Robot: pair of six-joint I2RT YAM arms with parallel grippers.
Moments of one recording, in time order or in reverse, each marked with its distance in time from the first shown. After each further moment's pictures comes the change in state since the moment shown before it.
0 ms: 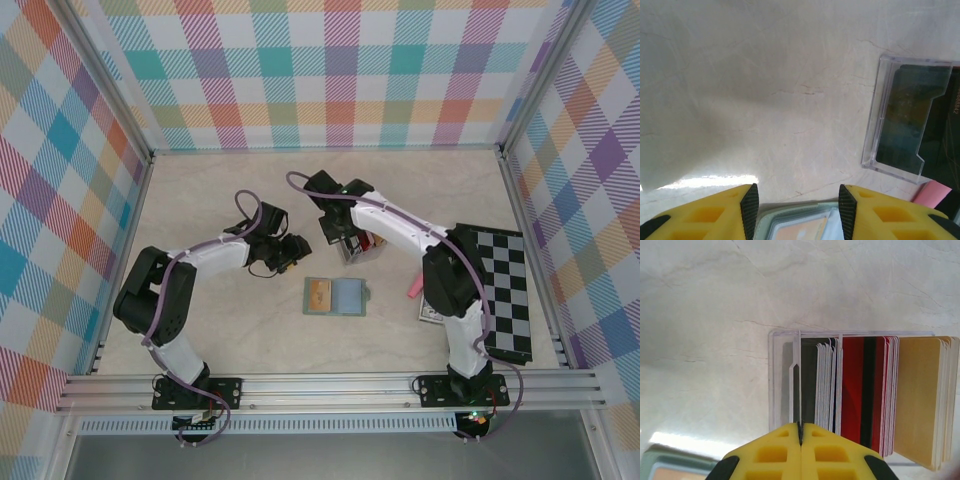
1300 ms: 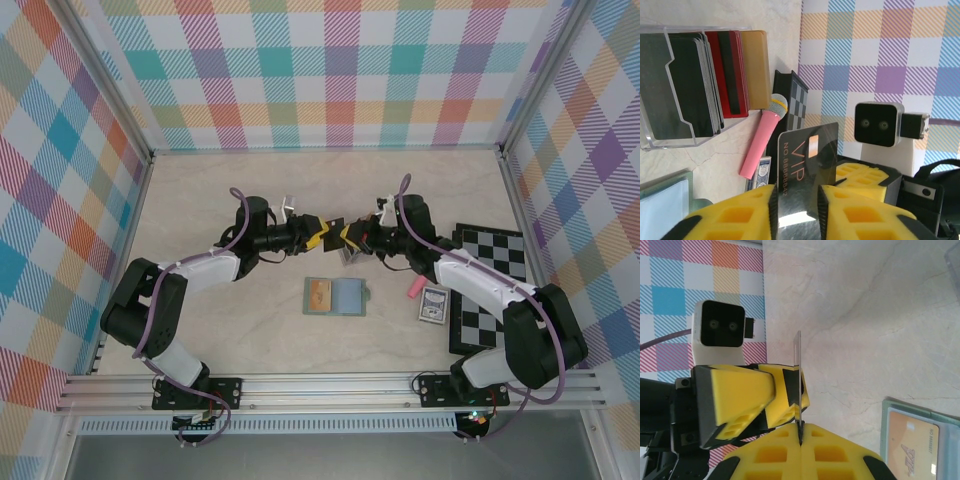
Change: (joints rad) left arm 0.010 -0.087 -0.155 0.726 0.427 -0.324; right arm -0.255 -0.612 -0.938 1.099 -0.876 0.749
